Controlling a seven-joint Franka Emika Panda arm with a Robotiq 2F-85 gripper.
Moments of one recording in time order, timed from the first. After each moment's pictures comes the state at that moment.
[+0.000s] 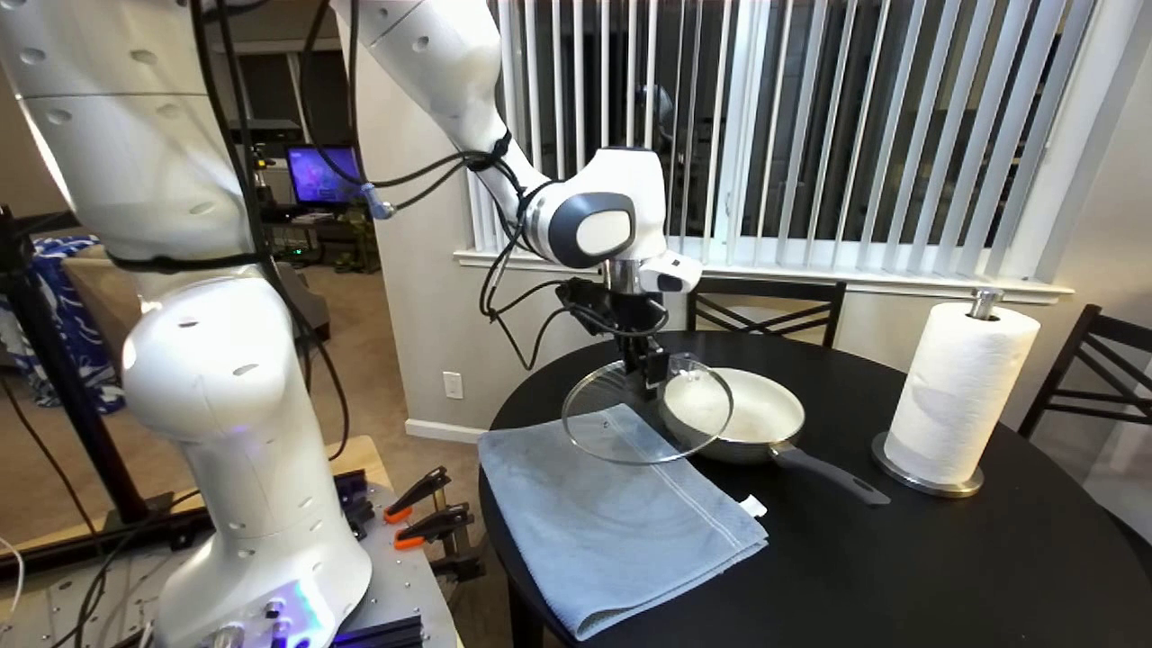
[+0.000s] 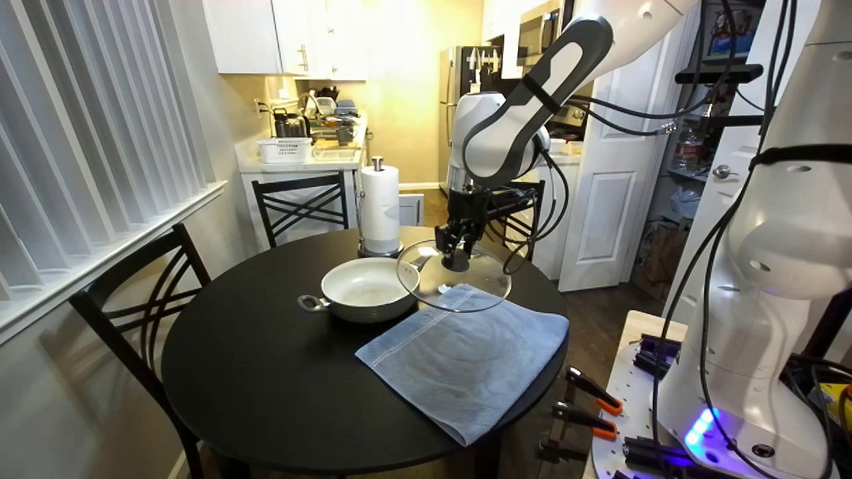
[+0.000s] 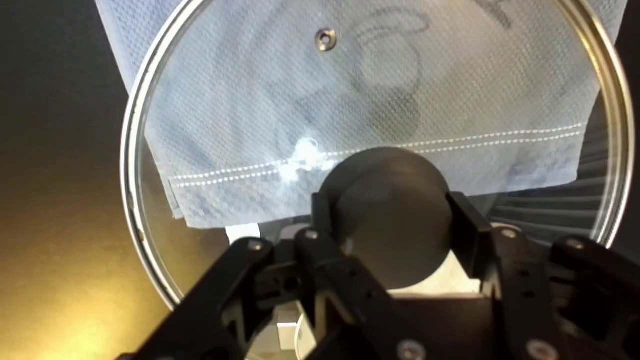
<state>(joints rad) -0.05 -0.05 -0.02 -2.54 -0.05 2.61 0.22</state>
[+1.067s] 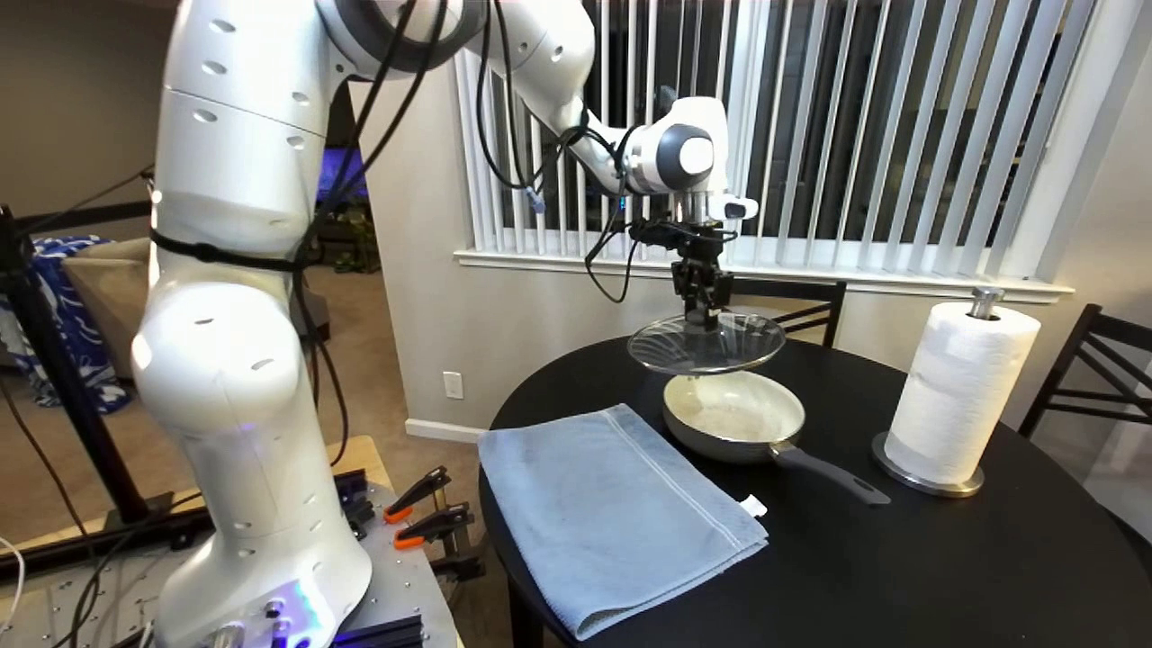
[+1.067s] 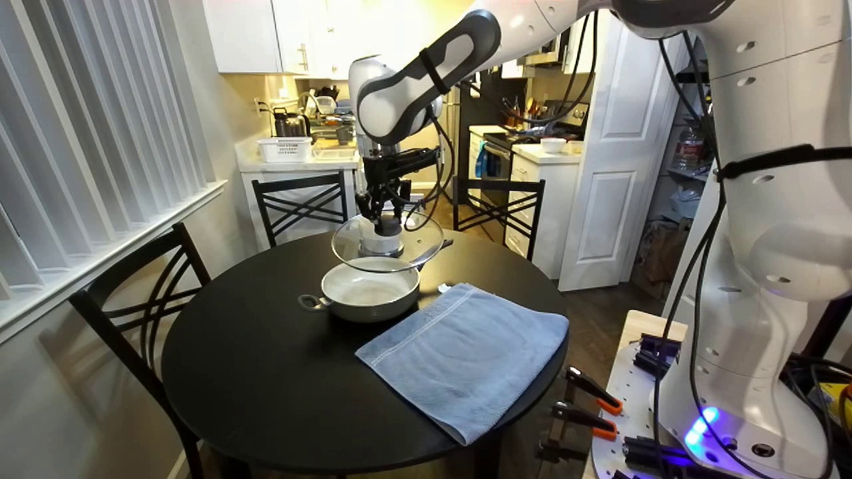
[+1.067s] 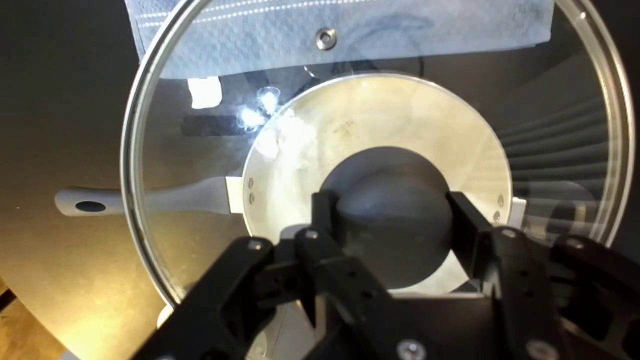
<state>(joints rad) 0.03 0.35 0.01 -1.79 -0.17 2.16 0.36</state>
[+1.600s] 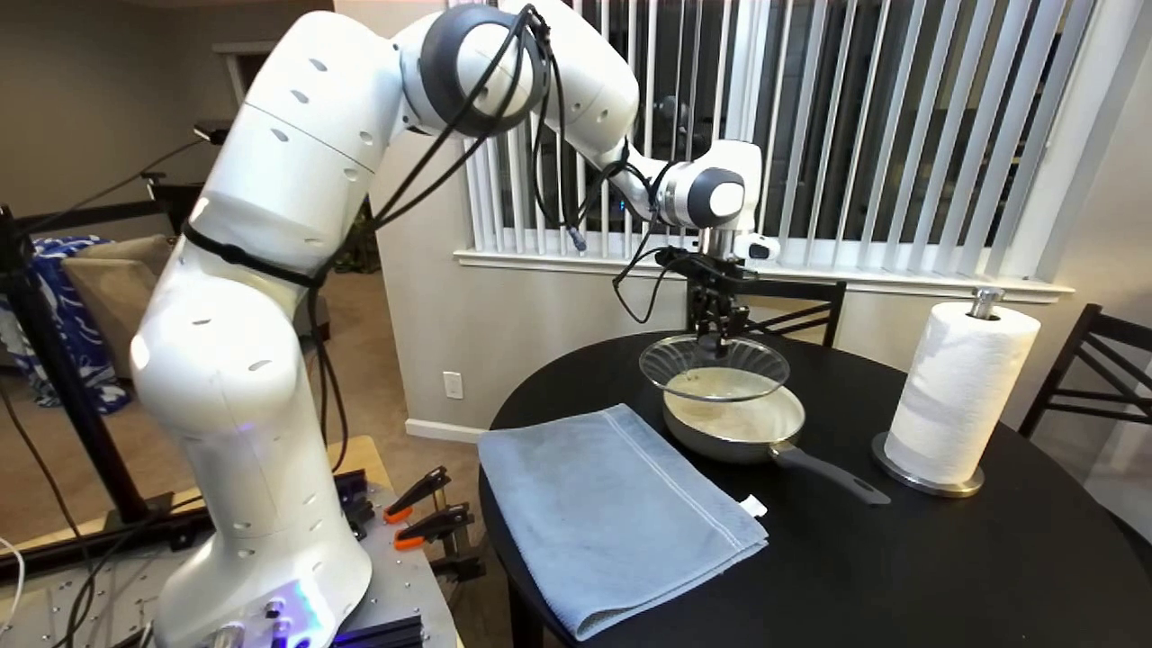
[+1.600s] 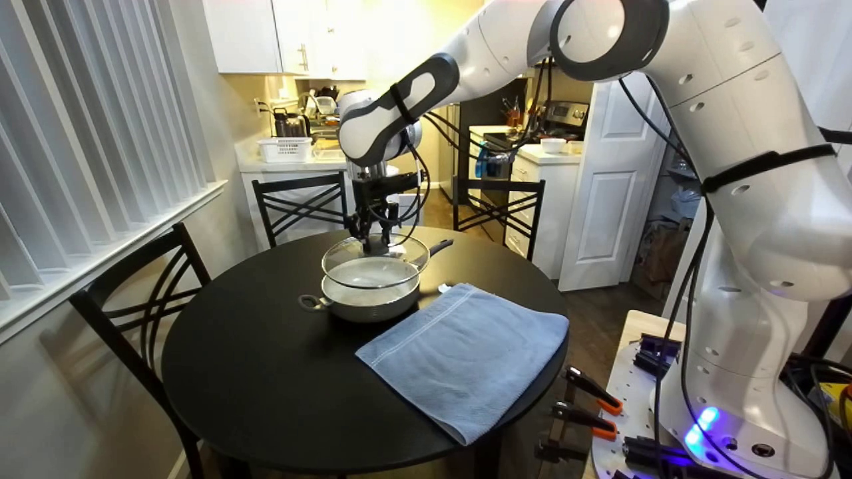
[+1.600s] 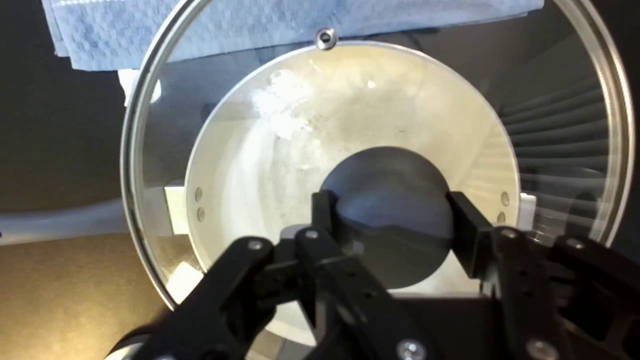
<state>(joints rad) 0.02 0.59 0.00 -1.56 -0.04 2.11 0.28</state>
